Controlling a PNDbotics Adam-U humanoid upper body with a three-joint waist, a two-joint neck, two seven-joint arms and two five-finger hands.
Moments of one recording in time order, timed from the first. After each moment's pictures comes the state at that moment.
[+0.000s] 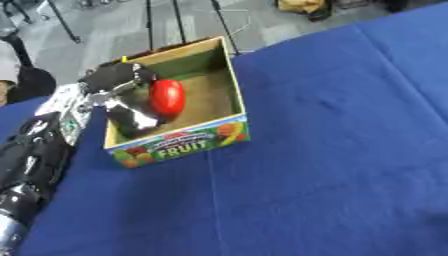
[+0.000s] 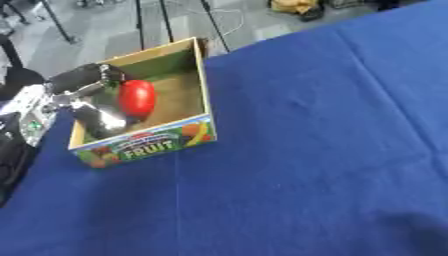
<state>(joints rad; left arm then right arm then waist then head) -1.06 0.69 0.04 -0.79 -1.03 -0.71 -0.10 -0.19 -0.20 -0.04 -1.98 0.41 -0.21 0.05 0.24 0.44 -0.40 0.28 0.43</state>
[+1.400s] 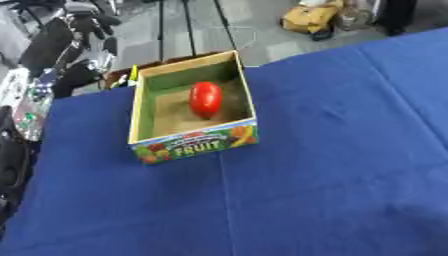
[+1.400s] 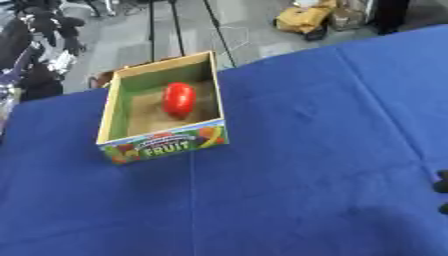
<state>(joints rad) -0.86 0.64 0.18 -1.11 -0.99 -0.68 0.30 -0.13 -0.23 -0.07 -1.98 0.31 -0.18 0.02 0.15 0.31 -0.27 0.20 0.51</state>
